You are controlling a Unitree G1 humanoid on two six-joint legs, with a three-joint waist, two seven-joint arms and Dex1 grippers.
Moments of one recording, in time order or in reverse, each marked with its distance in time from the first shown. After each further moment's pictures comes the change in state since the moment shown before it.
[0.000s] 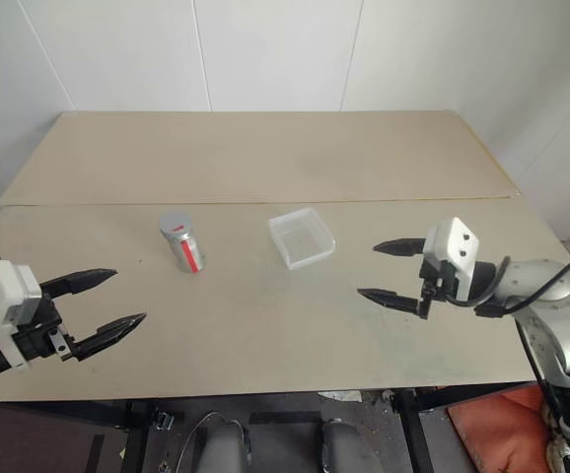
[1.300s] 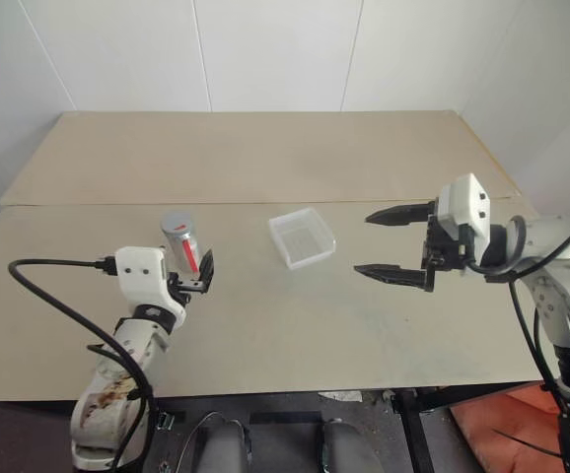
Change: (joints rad) left arm -0.320 -0.658 -0.578 -0.218 0.435 0.212 1.110; right arm -0.208 -0.019 0.016 0.077 0.091 -0.005 0.132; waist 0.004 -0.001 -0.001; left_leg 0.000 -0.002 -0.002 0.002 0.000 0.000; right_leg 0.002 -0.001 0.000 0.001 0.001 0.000
